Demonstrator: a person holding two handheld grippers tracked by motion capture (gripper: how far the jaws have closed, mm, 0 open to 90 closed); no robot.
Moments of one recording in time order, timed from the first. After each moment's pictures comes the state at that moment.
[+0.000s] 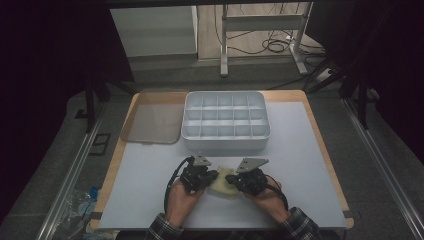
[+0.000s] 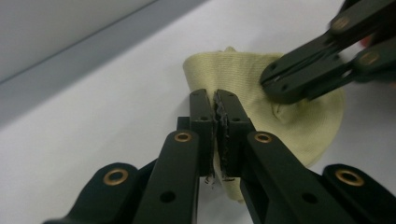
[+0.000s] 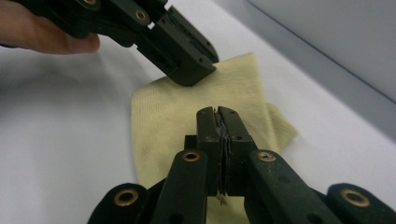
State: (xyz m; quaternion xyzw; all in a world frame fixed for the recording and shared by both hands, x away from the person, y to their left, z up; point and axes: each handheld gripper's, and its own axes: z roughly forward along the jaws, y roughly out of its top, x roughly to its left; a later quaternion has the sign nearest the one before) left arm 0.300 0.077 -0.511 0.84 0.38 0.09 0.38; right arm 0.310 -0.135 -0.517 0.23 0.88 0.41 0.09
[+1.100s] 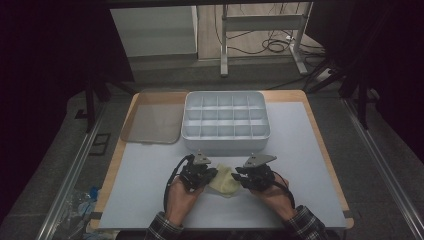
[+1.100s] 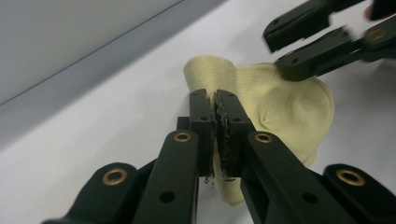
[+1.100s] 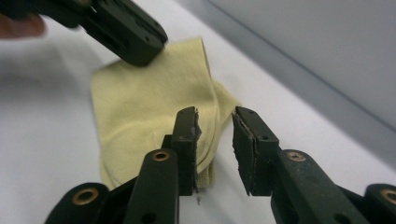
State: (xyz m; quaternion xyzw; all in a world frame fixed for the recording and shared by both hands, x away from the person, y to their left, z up) left arm 0.301 0.075 -0.504 0.84 0.38 0.10 0.38; right arm 0.318 -0.155 -0.511 0.26 0.87 0.39 0.13
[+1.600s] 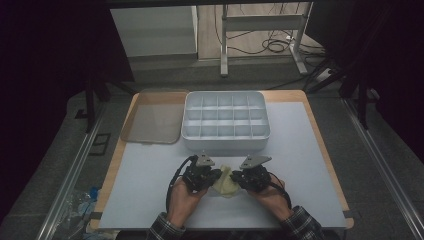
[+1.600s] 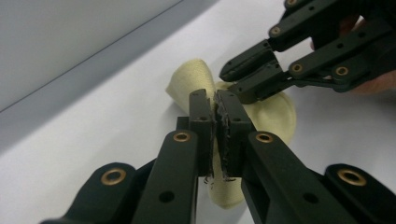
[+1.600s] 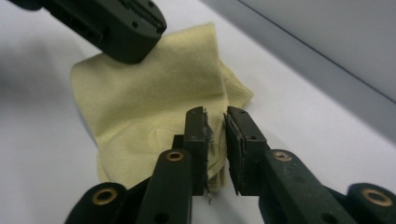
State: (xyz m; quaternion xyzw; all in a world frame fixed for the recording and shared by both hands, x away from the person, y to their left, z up) left arm 0.294 0.064 -0.496 0.84 0.36 0.09 0.39; right arm 0.320 -0.148 -0.521 0.26 0.88 0.38 0.11
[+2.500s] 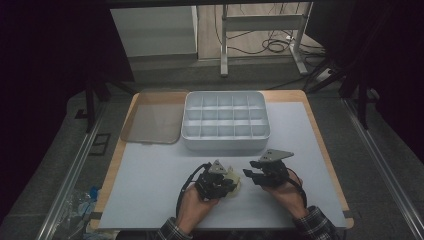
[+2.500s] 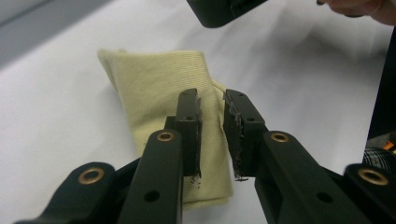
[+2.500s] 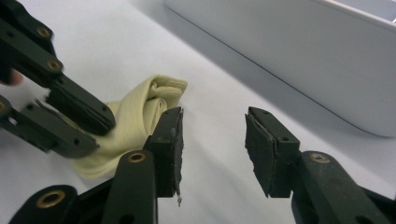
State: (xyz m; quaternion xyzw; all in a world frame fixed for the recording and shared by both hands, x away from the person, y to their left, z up) left arm 0.286 0.032 -0.515 0.86 0.32 0.02 0.40; right arm 0.324 -0.192 -0.499 0.30 0.85 0.41 0.14
